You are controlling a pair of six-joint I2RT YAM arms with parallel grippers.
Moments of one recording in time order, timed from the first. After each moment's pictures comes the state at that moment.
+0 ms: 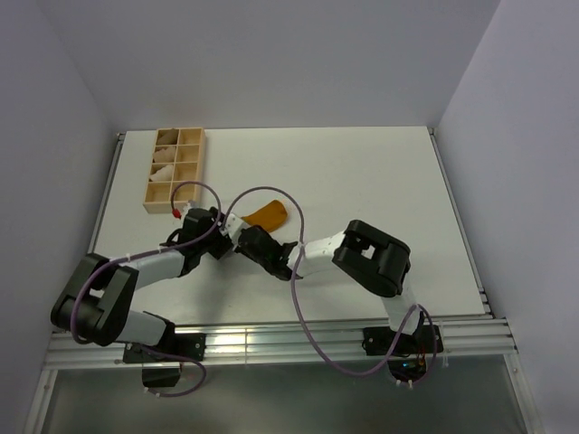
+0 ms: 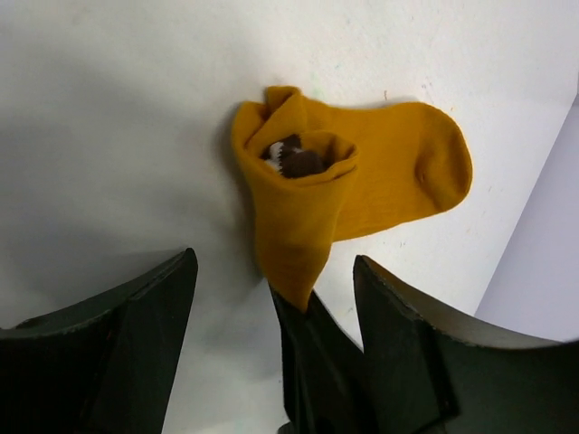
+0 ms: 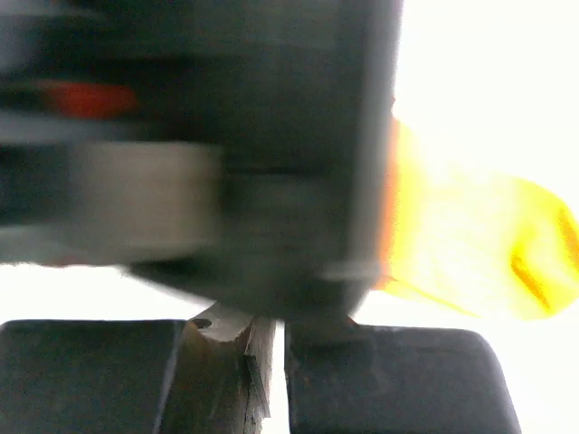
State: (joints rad) left arm -0.41 1.42 0.48 0.25 0.02 -1.19; right arm 1.09 2.01 1.05 0.34 0.44 -0.19
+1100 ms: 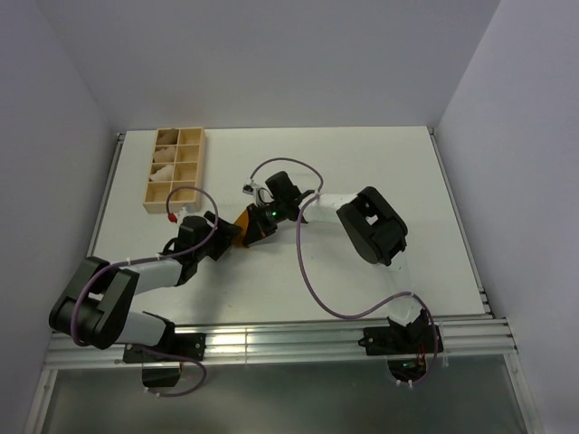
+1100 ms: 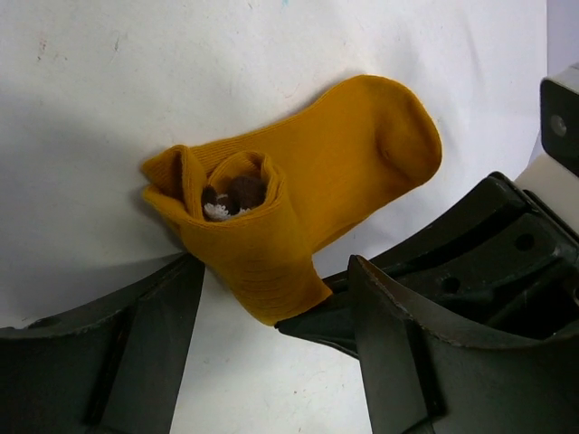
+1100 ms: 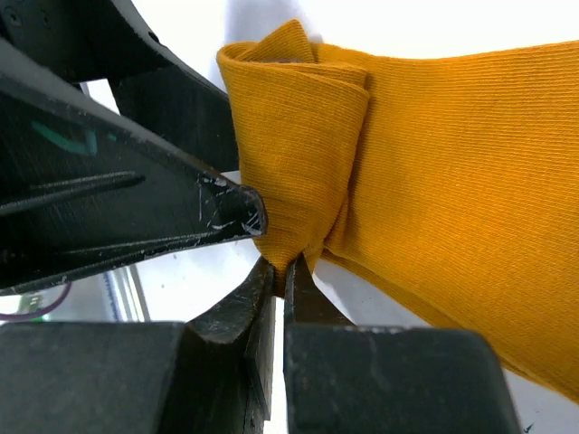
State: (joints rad) left arm -0.39 1.38 0.36 0.42 -0.02 -1.17; right arm 0.69 2.17 1.37 -0.02 -0.79 0.30
